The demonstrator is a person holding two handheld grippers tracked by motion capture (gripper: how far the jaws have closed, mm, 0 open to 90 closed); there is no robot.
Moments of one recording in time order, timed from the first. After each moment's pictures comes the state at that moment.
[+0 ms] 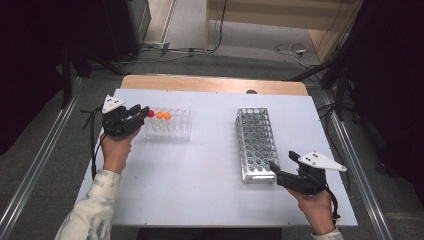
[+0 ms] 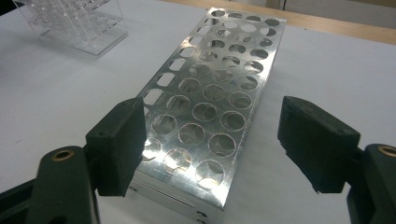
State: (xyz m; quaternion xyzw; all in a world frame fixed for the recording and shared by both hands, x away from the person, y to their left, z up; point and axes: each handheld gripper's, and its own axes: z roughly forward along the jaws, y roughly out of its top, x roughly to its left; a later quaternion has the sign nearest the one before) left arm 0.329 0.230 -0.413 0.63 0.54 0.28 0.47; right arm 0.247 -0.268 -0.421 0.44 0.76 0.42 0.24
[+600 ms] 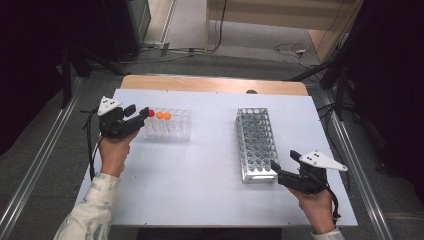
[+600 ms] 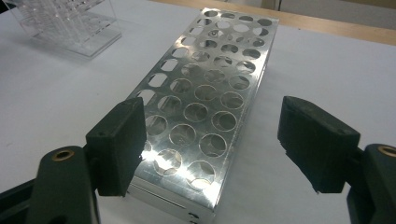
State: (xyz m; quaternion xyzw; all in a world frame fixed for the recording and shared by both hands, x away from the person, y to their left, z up) left arm 0.318 0.230 -0.406 0.62 0.55 0.28 0.49; right arm 0.249 -0.271 -0.422 0.45 0.75 0.42 0.24
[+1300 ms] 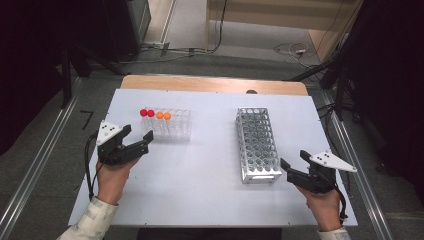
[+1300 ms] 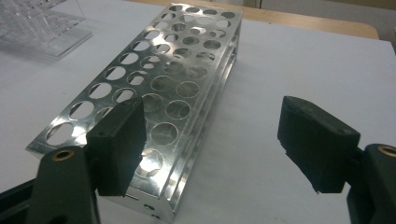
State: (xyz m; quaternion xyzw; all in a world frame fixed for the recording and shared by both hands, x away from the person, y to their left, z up) left arm 0.252 0.211 -0.419 0.63 0.54 0.29 0.48; right arm 0.255 -0.297 -0.431 0.46 0.74 0.42 0.26
